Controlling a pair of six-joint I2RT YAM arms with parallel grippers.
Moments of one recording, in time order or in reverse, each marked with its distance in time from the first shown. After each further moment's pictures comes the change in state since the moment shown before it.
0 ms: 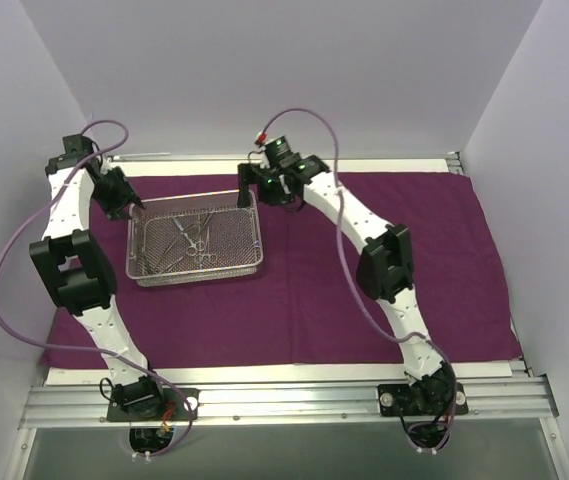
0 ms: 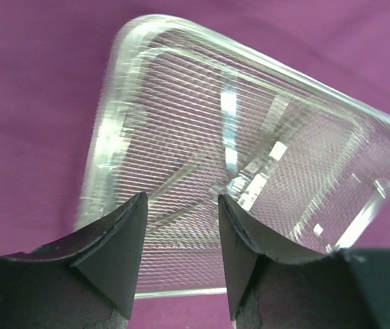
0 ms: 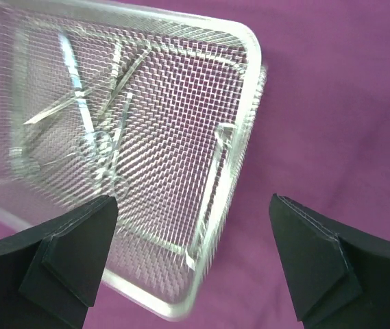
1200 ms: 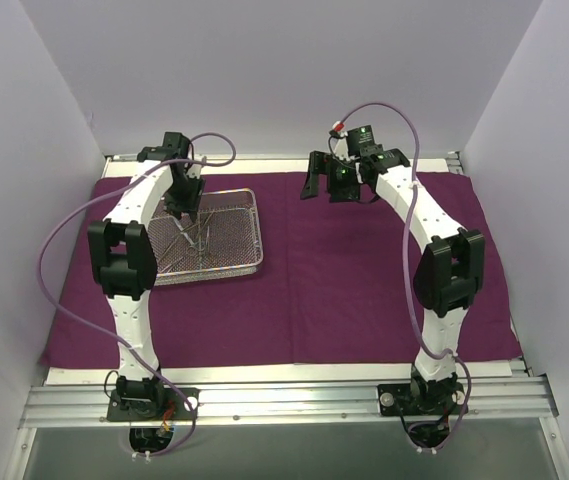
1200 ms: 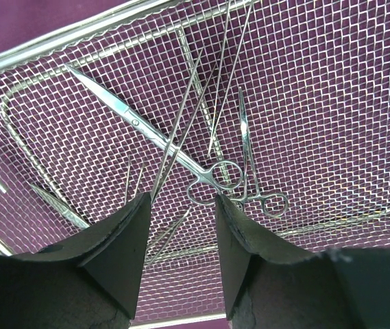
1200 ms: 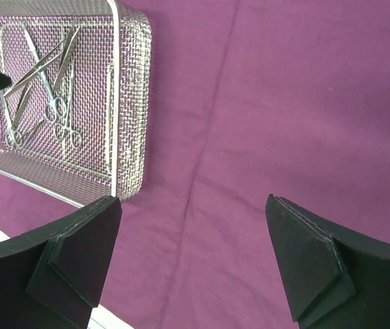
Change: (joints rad) left arm -0.411 0.115 0.074 -0.048 -0.251 0.422; right arm -0.306 -0.436 -0.522 0.044 -0.213 -0.083
